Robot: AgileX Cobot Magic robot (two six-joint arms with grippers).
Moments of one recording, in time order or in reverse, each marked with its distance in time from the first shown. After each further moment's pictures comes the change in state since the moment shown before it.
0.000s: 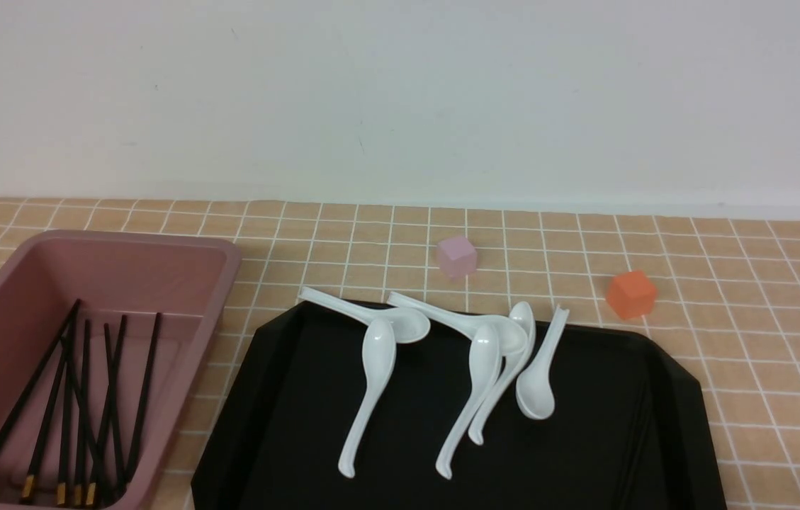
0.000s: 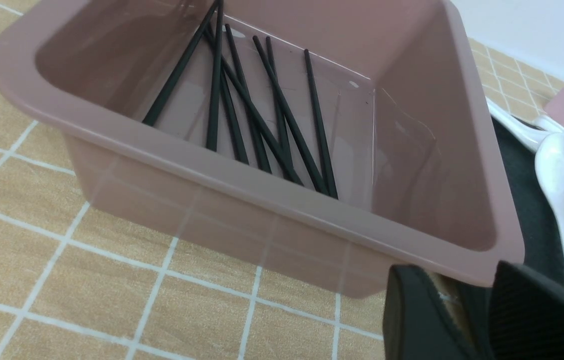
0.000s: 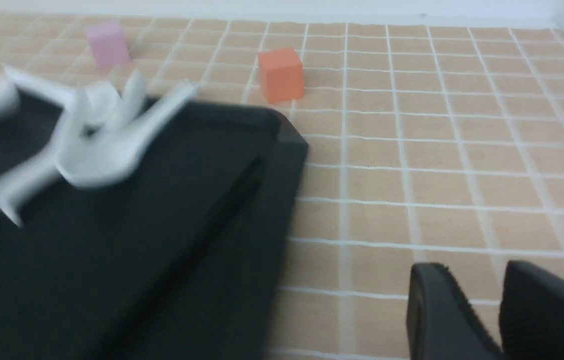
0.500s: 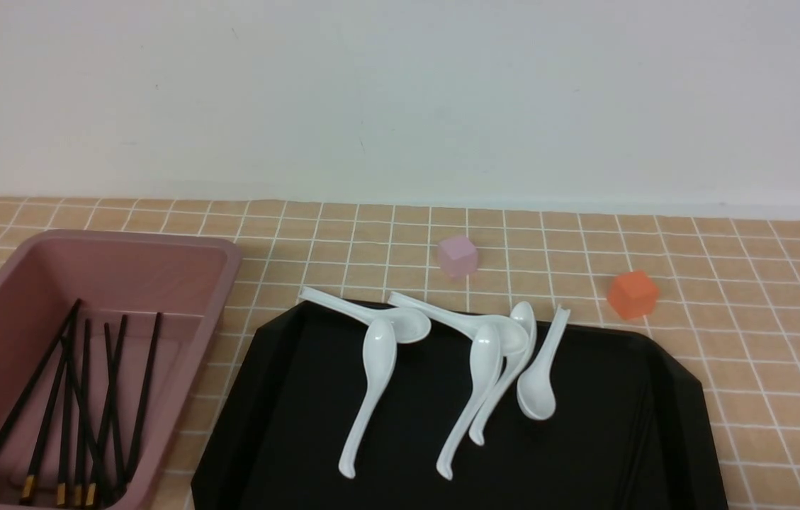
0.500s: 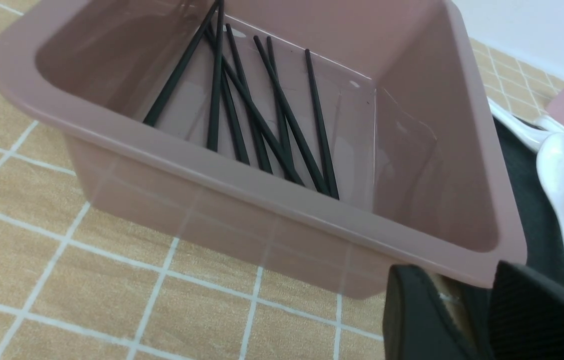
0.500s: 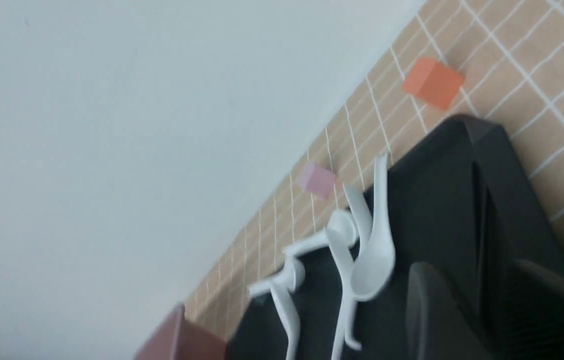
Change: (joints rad) right arm 0.000 0.000 -0.044 0.520 -0.028 0.257; left arm 0.000 0.000 0.000 0.000 0.000 0.000
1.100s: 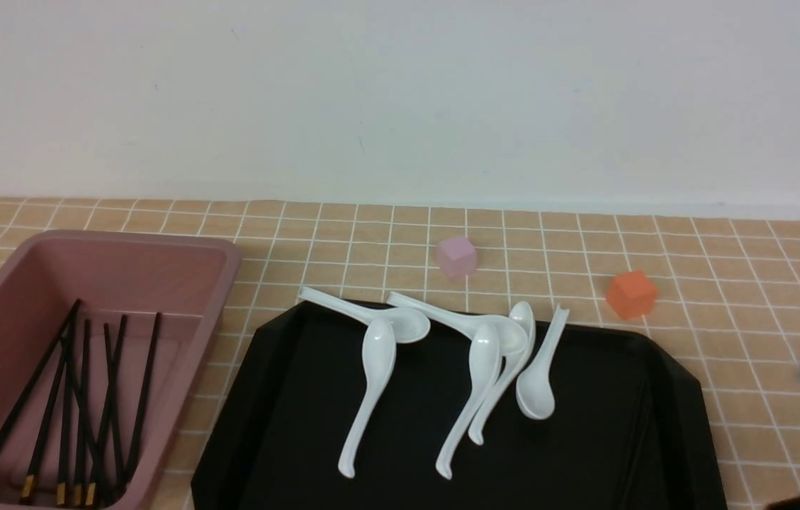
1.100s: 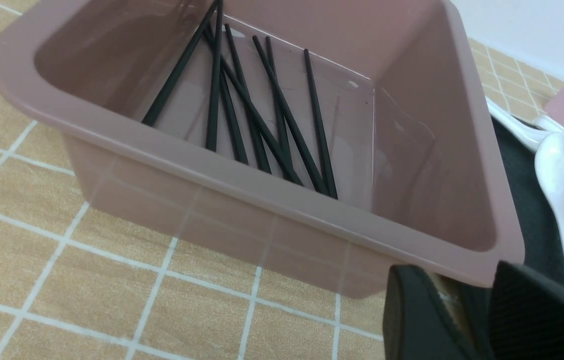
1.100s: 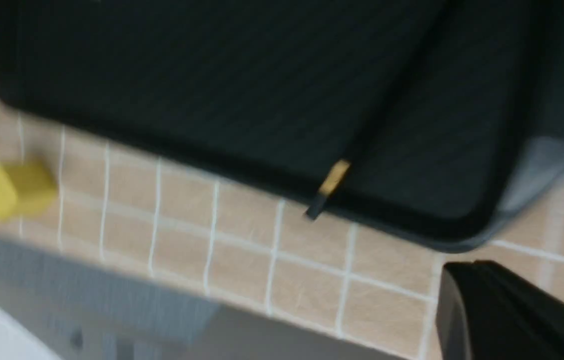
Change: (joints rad) right arm 0.056 1.068 -0.563 -0.043 0.631 -0.615; left arm 0.000 0.000 0.000 0.000 0.000 0.000
